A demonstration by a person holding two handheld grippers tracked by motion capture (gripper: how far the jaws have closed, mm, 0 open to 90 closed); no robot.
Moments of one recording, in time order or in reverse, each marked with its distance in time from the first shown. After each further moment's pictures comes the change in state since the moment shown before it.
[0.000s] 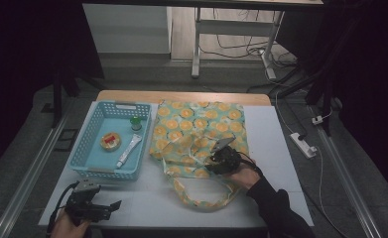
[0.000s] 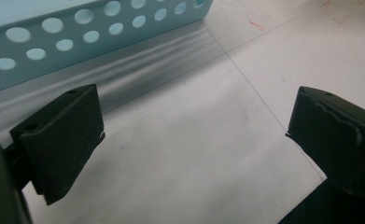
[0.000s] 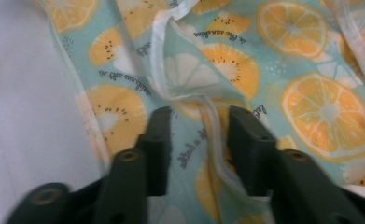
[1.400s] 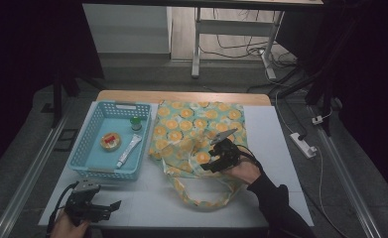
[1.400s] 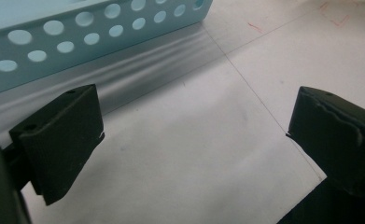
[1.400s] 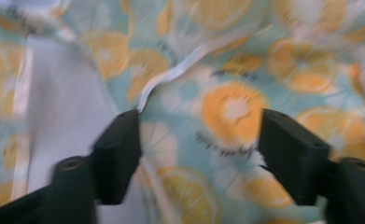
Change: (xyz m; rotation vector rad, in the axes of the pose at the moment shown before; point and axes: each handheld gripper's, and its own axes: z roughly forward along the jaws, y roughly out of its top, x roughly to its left) left arm 0.000 0.000 -0.001 -0.008 -0.002 0.002; right arm -0.005 0.018 -0.015 -0.030 0.140 0.072
